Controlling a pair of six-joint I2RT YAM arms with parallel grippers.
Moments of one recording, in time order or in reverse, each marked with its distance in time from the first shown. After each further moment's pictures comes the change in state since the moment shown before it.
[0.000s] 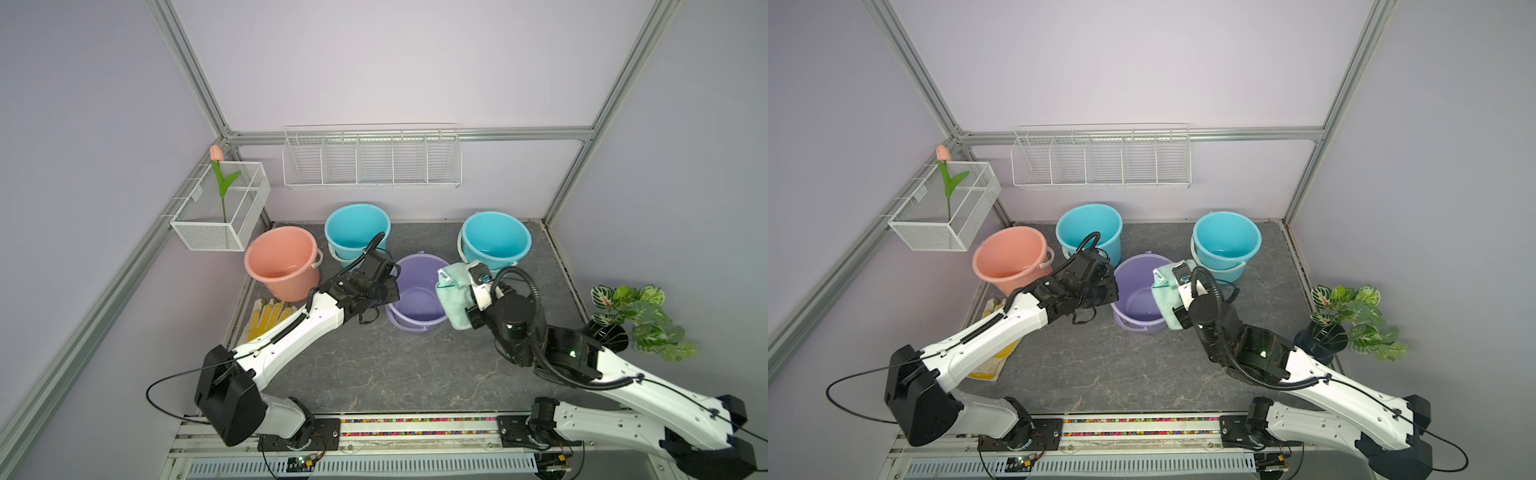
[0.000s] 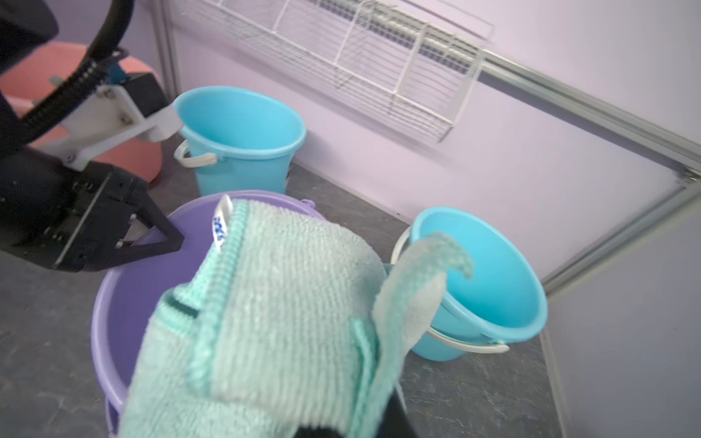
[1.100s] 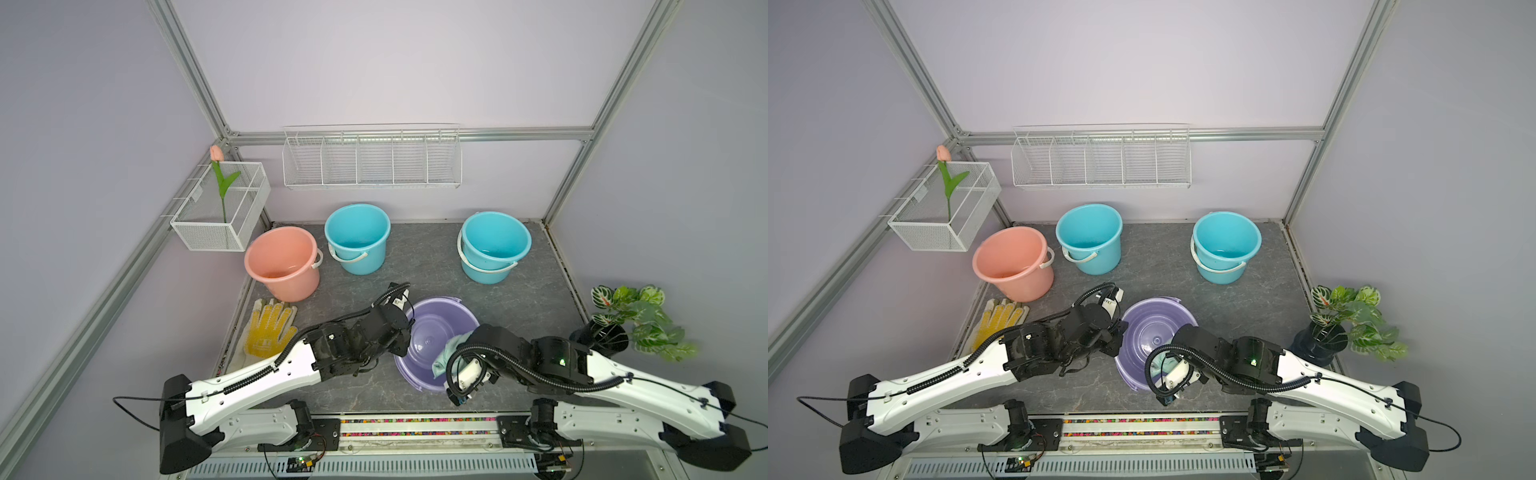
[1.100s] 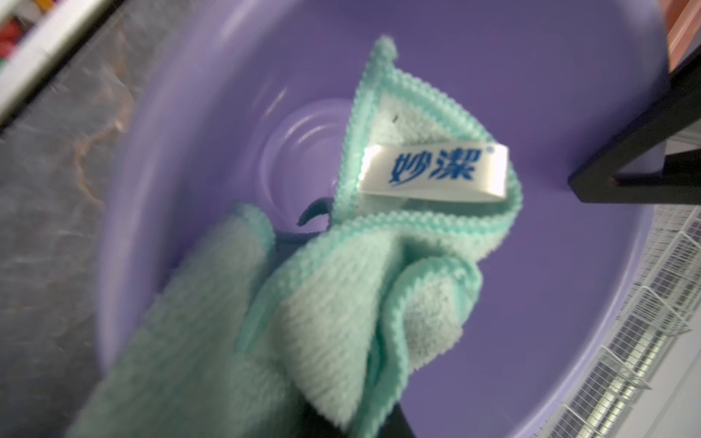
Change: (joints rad) left arm -0.414 -0.307 -0.201 0.001 -0.201 0.198; right arm 0.137 0.030 -0.046 -0.531 -0.447 -1.294
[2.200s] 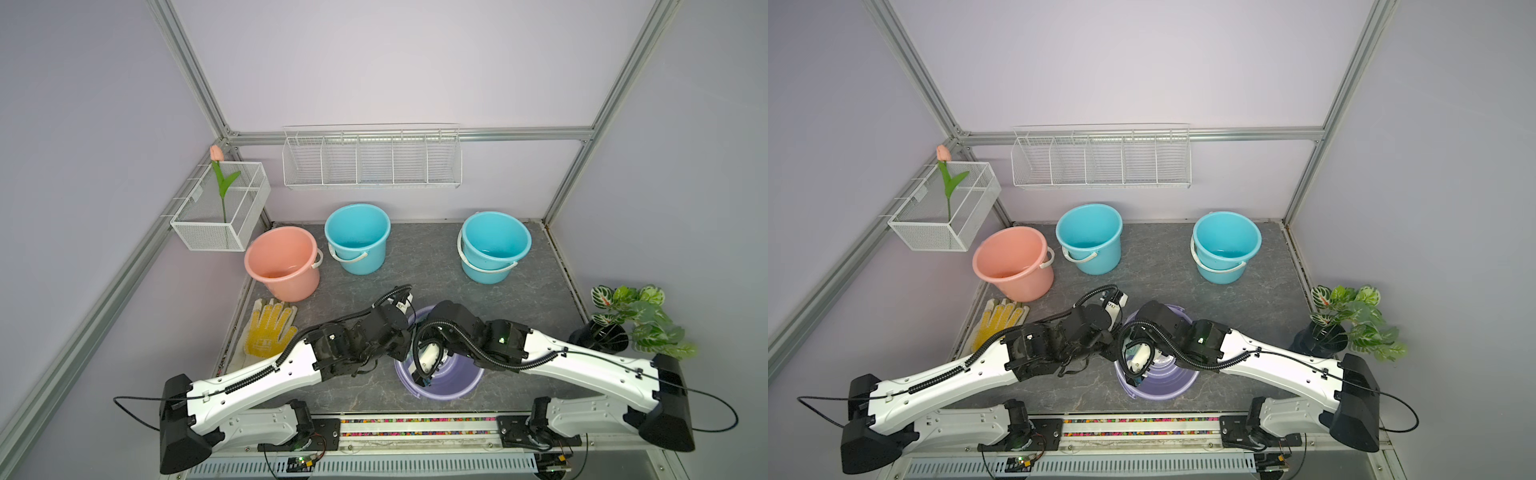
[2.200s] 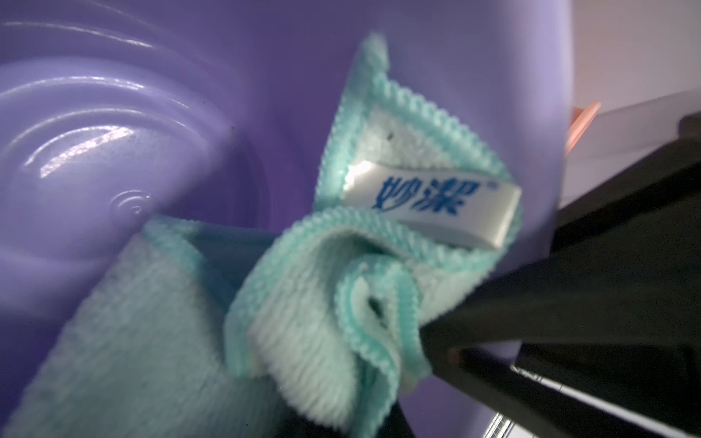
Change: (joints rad) left arm -0.001 0.004 -0.014 -0.006 0.090 0.042; right arm -0.090 0.315 0.060 0.443 -0.102 -0.434
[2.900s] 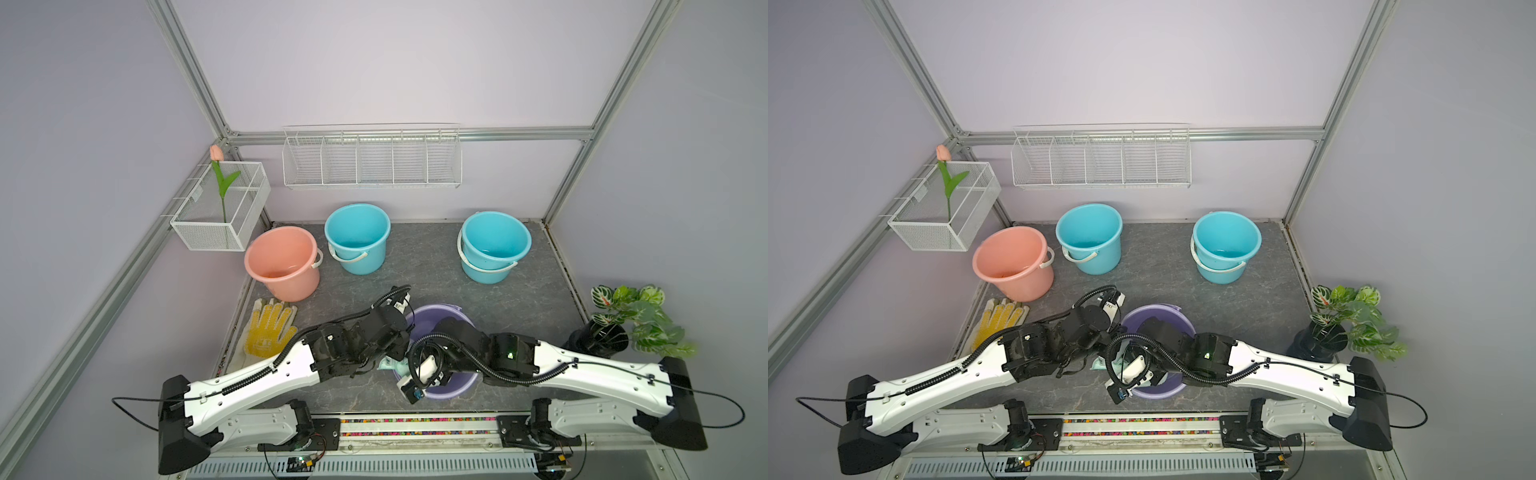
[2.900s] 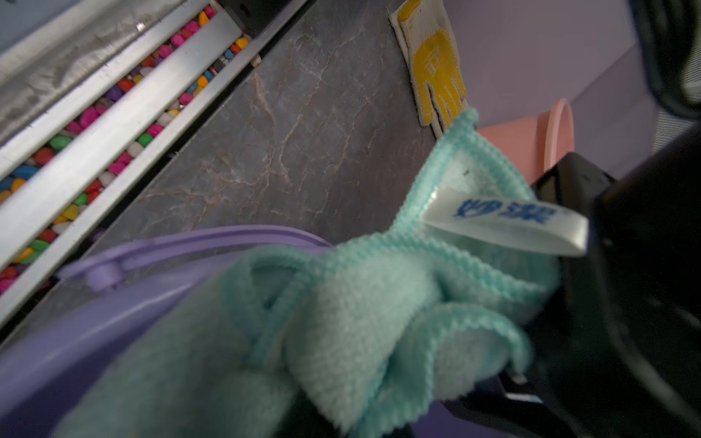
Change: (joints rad) left arm -0.005 -0.014 0.005 -0.029 -0.053 0.004; right arm 0.115 -0.067 -0.043 0.005 -0.193 0.592
